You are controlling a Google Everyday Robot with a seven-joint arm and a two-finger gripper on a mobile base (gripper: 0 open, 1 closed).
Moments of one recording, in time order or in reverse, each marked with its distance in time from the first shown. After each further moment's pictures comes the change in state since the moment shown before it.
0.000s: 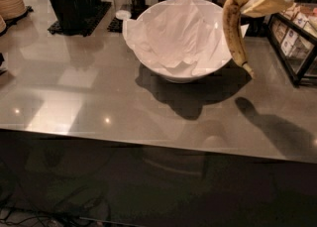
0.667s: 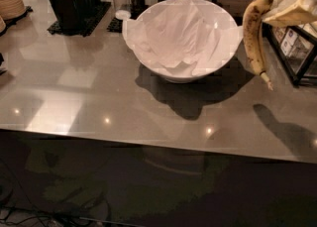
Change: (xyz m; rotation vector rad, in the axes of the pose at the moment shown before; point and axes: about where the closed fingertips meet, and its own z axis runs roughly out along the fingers) arm 0.039 0.014 -0.022 0.058 -0.008 0.099
